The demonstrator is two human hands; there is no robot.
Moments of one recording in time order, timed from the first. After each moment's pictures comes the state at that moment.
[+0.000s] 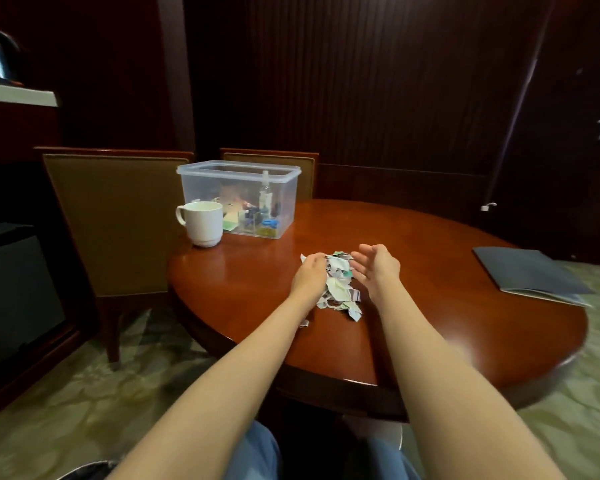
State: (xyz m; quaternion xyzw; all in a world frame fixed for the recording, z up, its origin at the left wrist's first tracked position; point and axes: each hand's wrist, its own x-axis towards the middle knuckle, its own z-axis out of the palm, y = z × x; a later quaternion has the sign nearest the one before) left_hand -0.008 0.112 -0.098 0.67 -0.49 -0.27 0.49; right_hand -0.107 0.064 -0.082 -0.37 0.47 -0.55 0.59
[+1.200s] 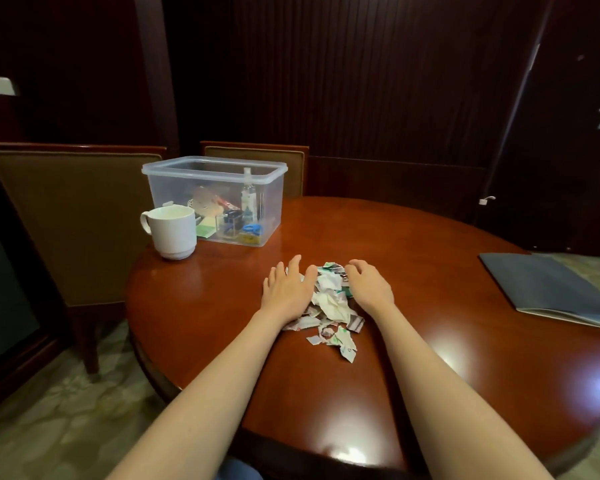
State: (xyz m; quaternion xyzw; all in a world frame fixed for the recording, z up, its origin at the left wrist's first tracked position) left_hand 0.022 0.050 -0.116 0.76 -0.57 -0.15 0.28; right_hand -0.111 -0.012 -0.115 -0.73 0.59 -0.28 0.20
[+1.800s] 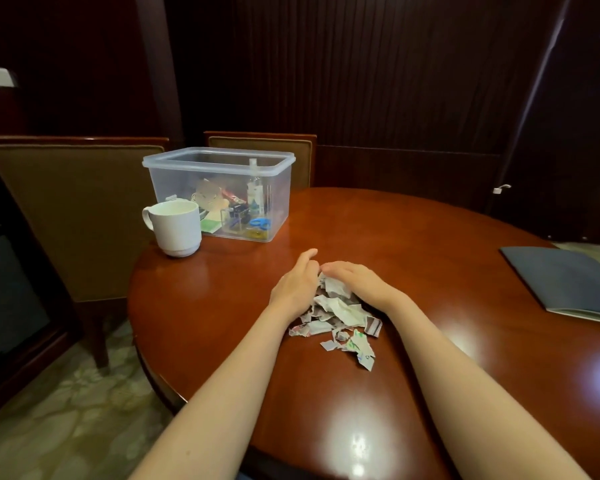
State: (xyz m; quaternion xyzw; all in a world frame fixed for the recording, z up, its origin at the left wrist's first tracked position) left_hand 0.031 0.045 -0.114 0.68 -0.56 -0.26 0.40; right_hand -0.095 -0.006 -0.098 -0.84 0.39 -0.19 0.33
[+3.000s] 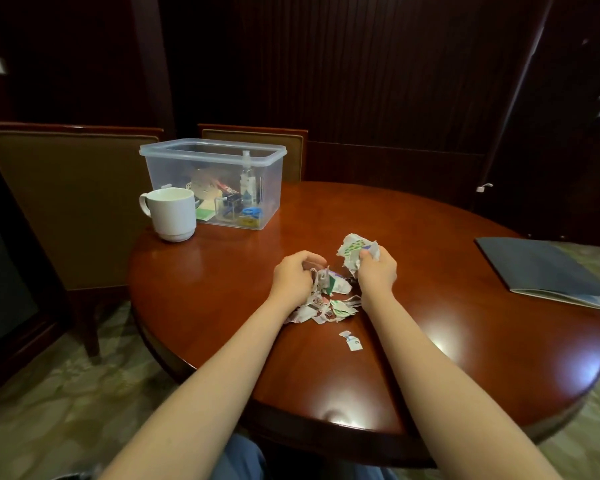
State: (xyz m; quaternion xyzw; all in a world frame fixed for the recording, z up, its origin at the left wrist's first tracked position) left_hand 0.008 0.076 -0.111 0.66 -0.55 -0.21 0.47; right_hand -0.102 0.015 -0.112 -0.46 0.56 -0.57 0.39
